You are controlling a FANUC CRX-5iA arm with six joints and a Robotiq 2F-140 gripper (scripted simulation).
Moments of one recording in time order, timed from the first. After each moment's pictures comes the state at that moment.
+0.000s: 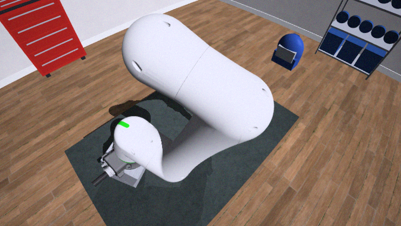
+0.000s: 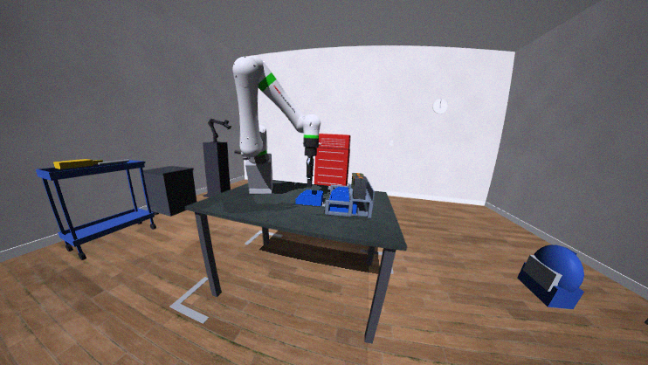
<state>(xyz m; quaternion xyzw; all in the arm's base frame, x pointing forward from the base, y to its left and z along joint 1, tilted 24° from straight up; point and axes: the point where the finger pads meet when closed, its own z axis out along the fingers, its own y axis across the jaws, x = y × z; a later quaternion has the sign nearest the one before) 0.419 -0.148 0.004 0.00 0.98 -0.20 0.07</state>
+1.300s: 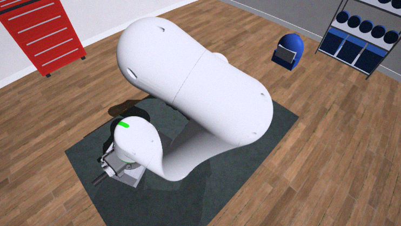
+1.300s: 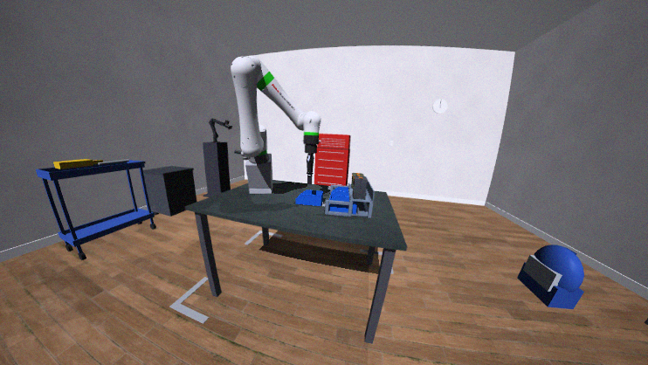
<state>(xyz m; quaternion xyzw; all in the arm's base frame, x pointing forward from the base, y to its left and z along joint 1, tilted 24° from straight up) 0.416 -0.142 0.019 0.00 0.98 -0.20 0.07</state>
